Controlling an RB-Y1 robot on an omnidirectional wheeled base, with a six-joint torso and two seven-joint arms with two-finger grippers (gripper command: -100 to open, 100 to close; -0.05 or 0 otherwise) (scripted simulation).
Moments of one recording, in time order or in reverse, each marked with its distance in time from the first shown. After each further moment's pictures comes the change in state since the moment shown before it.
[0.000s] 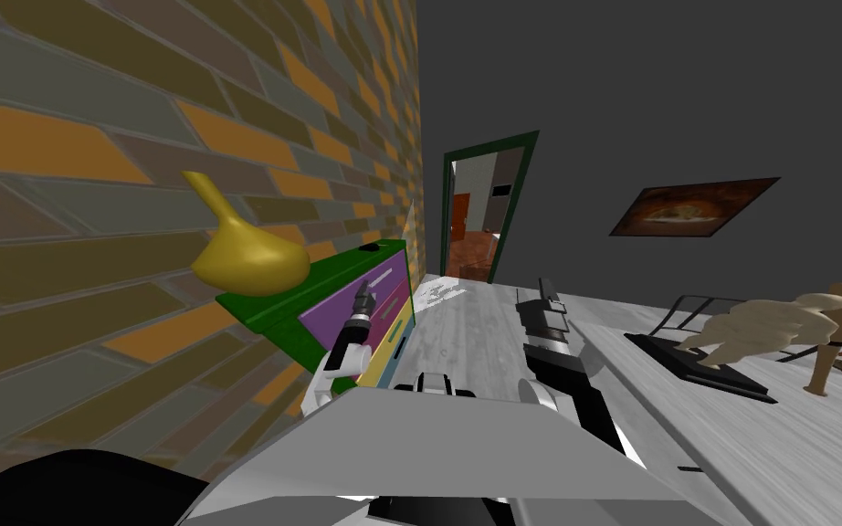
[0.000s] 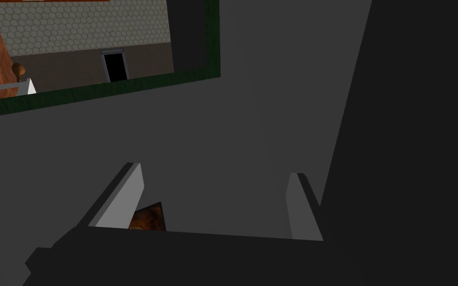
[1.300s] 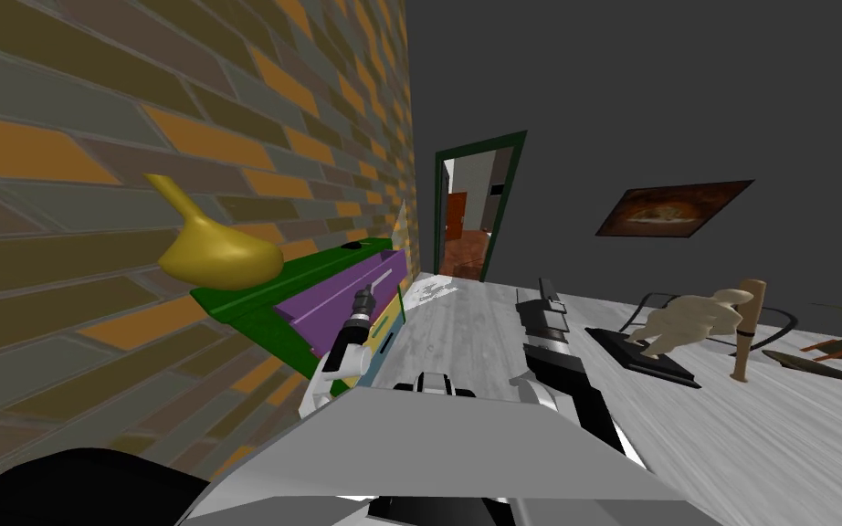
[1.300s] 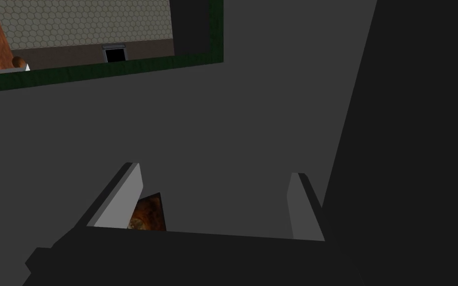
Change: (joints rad) left arm 0.020 -0.021 -0.013 -0.053 -0.011 0.041 -0.011; right arm 0.000 0.000 0.000 0.000 0.000 0.000 0.000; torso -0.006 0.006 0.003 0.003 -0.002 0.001
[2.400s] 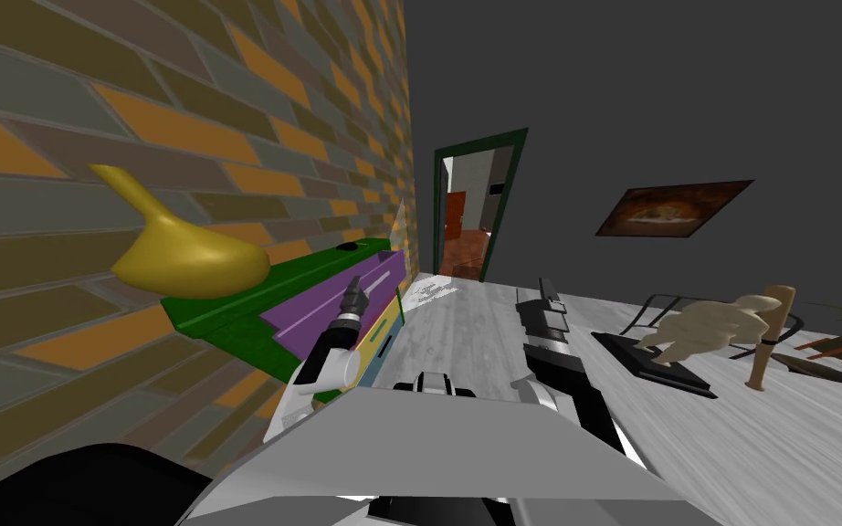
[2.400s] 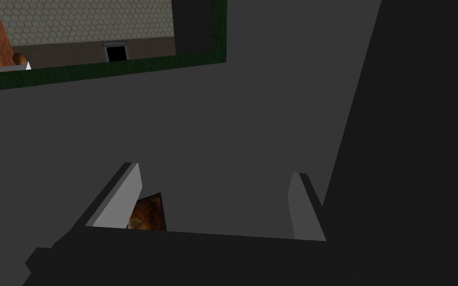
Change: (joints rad) left arm 0.089 0.002 0.004 -0.246 0.016 0.188 0.012; right arm 0.000 0.000 0.000 0.000 0.000 0.000 0.000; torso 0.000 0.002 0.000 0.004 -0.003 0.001
